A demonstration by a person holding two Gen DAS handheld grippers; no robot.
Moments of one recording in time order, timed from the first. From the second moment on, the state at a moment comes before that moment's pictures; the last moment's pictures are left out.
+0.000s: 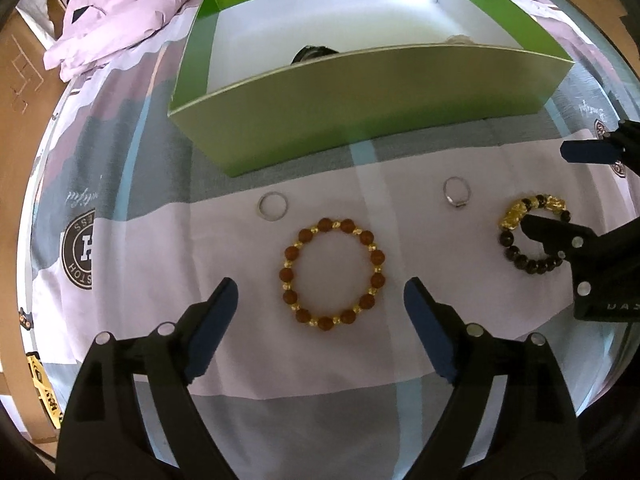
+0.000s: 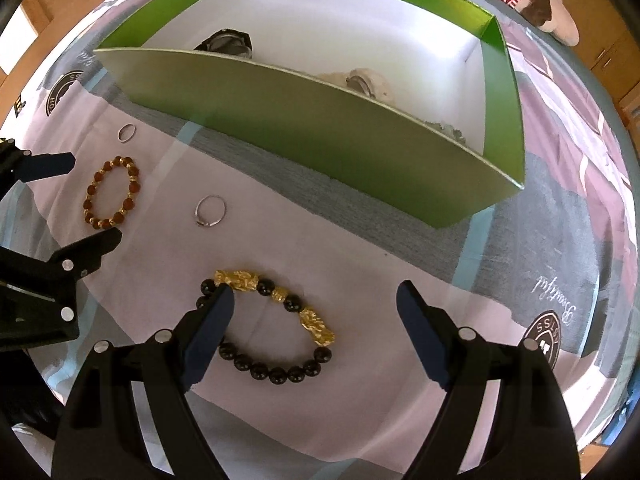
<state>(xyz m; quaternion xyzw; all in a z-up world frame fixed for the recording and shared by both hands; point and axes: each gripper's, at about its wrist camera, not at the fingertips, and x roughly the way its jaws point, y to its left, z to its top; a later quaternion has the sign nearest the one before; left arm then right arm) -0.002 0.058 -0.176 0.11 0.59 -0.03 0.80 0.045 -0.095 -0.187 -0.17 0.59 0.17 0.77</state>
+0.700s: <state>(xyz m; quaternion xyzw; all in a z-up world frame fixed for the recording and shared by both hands) 0.039 0.155 -0.181 -0.05 0.63 0.04 0.78 0.096 -0.159 -0.197 -0.04 0.62 0.15 0.77</state>
